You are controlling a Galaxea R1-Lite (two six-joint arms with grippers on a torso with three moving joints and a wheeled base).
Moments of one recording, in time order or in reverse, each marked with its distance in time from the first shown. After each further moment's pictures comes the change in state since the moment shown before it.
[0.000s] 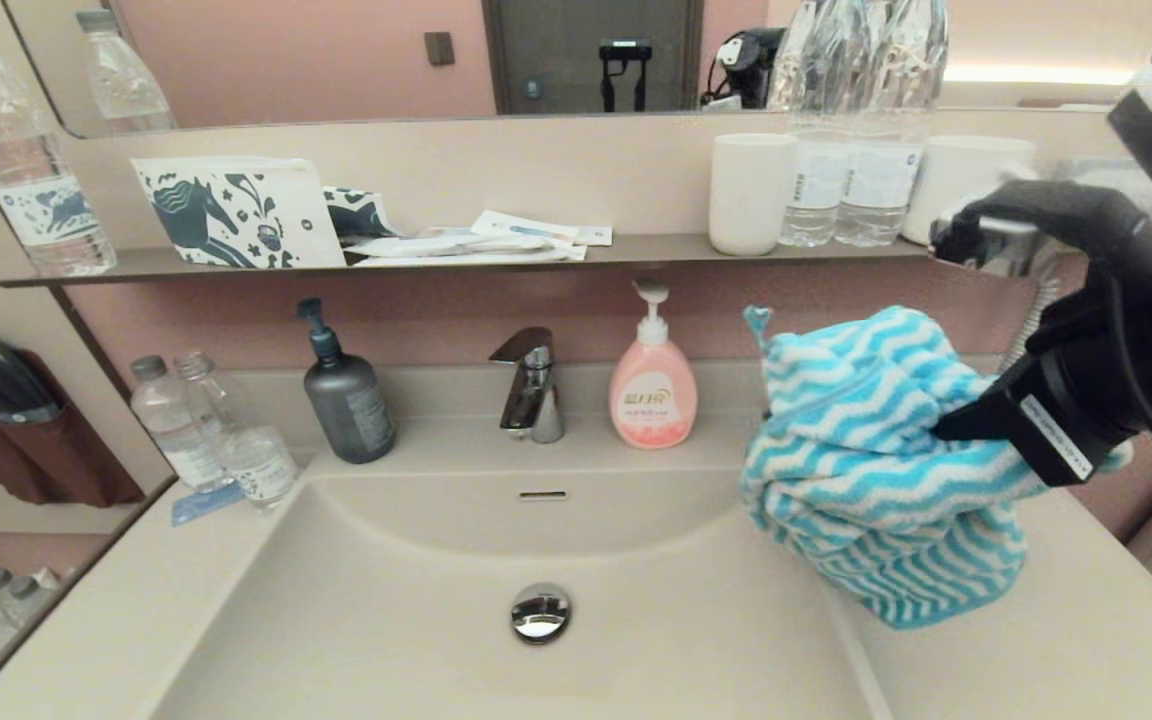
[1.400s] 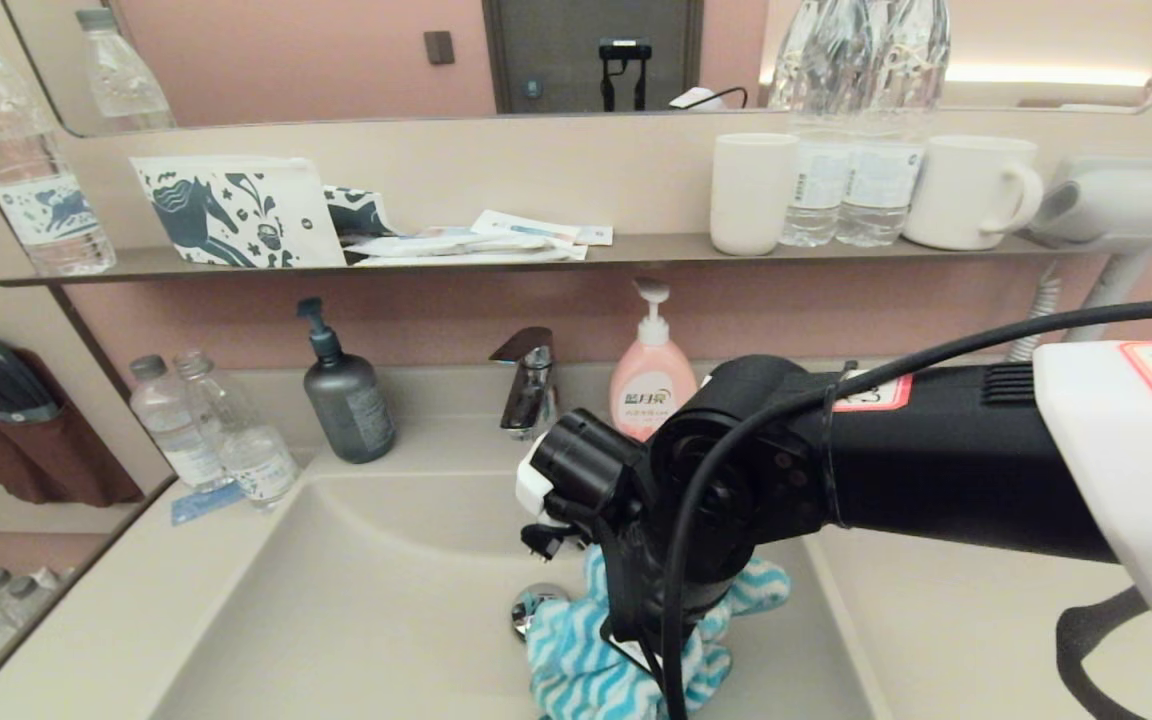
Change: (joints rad) left arm 0.000 0.000 0.000 0.000 0.000 0.000; right arm 0.373 0.665 -0.254 0.066 -0.133 0.100
